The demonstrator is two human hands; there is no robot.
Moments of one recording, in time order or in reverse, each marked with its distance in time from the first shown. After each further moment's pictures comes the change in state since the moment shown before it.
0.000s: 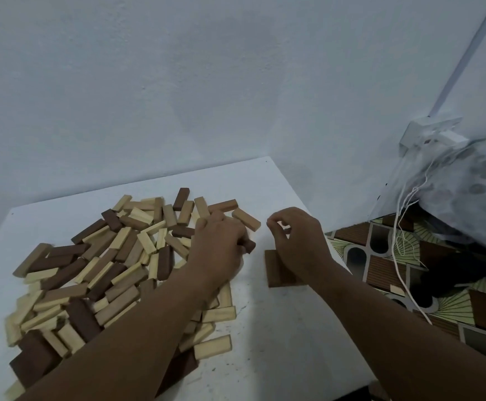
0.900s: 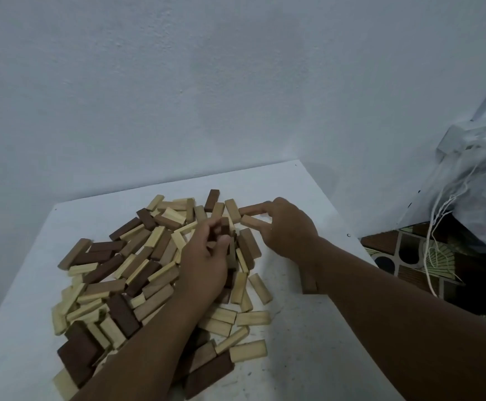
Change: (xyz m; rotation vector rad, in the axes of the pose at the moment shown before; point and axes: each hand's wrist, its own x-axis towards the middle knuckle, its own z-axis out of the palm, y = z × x) left_hand -0.054 -0.035 -0.033 -0.741 0.274 -0.415; right_hand 0.049 -0.040 0.058 -0.181 -0.380 0.061
